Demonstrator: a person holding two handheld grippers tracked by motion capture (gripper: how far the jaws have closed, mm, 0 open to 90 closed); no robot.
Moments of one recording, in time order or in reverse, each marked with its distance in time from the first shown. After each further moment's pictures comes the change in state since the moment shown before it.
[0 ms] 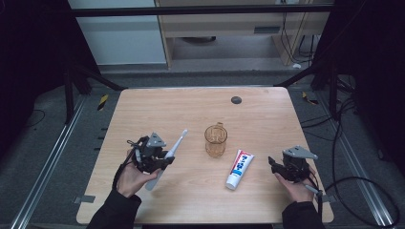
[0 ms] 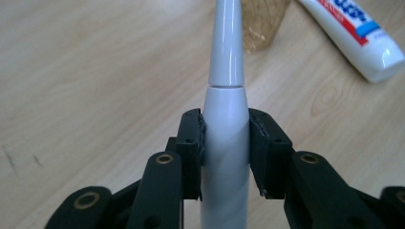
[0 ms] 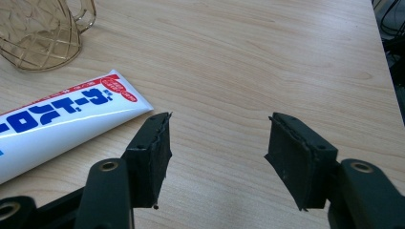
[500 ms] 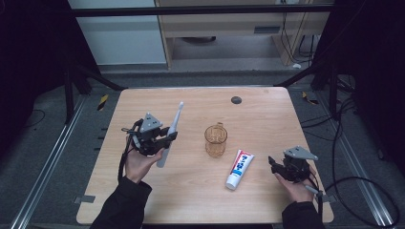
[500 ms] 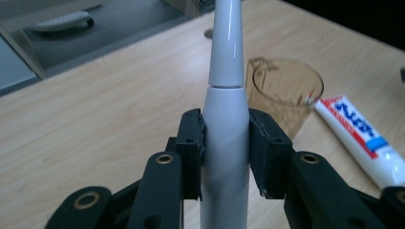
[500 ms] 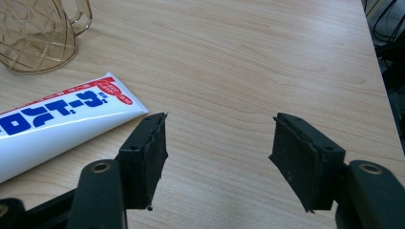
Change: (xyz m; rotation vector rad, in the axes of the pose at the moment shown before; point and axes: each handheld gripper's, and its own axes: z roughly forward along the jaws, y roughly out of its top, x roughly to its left) left arm 0.011 0.038 -0.011 -0.283 0.089 -0.084; right arm -0.001 -0.002 0.001 -0.020 -0.015 -0.011
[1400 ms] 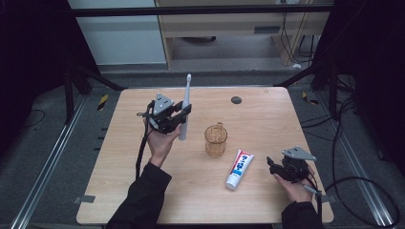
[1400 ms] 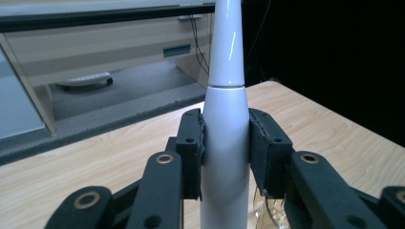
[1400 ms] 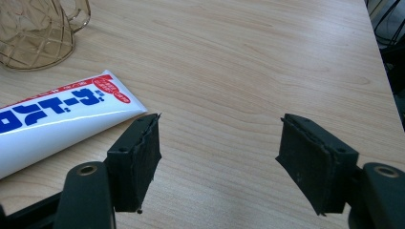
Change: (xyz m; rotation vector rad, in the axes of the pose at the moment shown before) left arm -0.004 0.039 0.052 -0.255 0.049 -0.069; right arm 0.000 -0.004 0.006 -0.008 0.003 -0.011
